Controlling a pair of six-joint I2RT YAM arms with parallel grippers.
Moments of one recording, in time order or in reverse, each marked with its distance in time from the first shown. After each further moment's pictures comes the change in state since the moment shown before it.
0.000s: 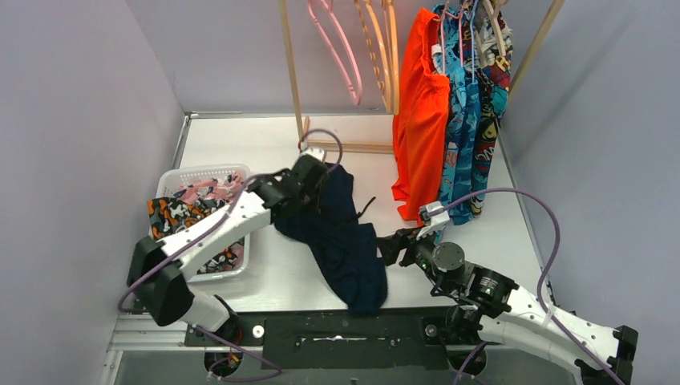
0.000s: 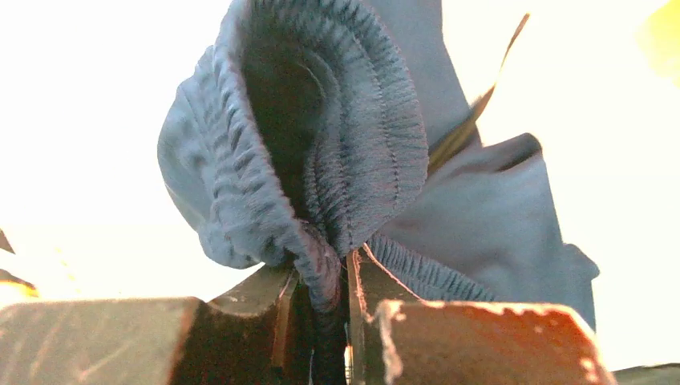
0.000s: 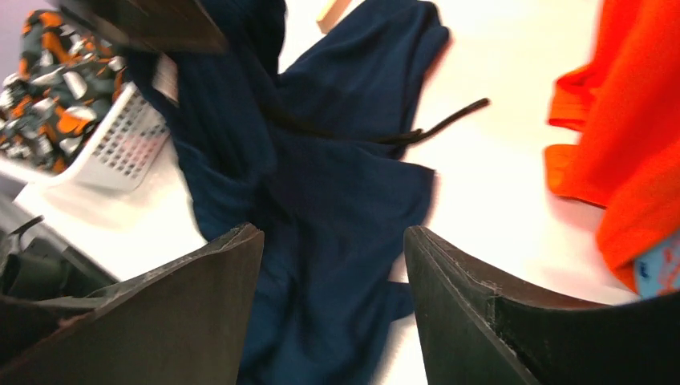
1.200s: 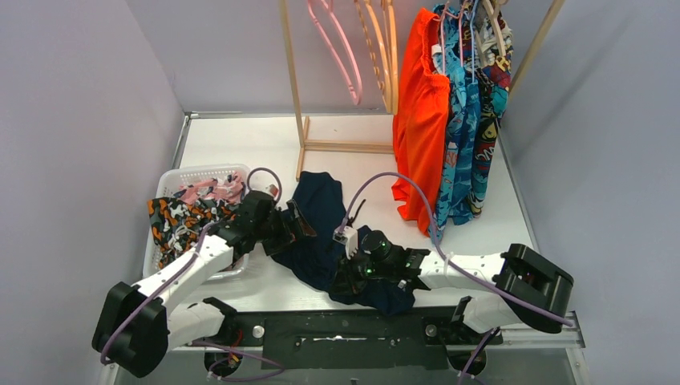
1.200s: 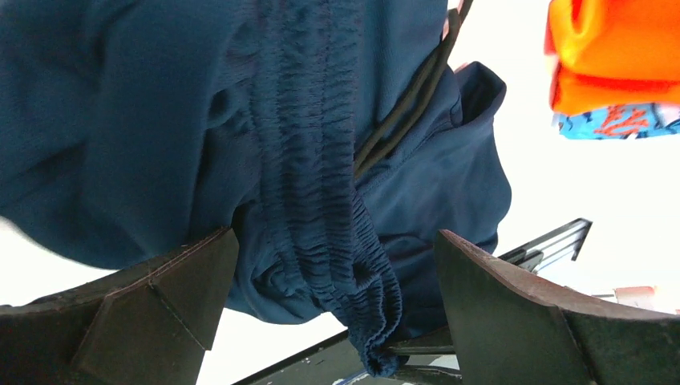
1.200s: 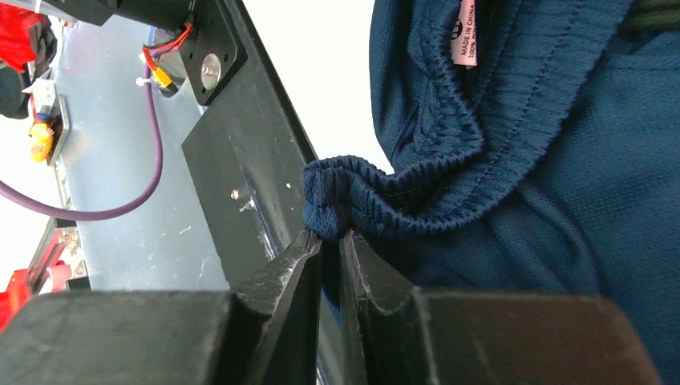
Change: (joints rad) left arm 0.303 -0.383 -0.568 0.352 0.558 -0.389; right arm 0.003 0.796 0.051 0.418 -0.819 0.074
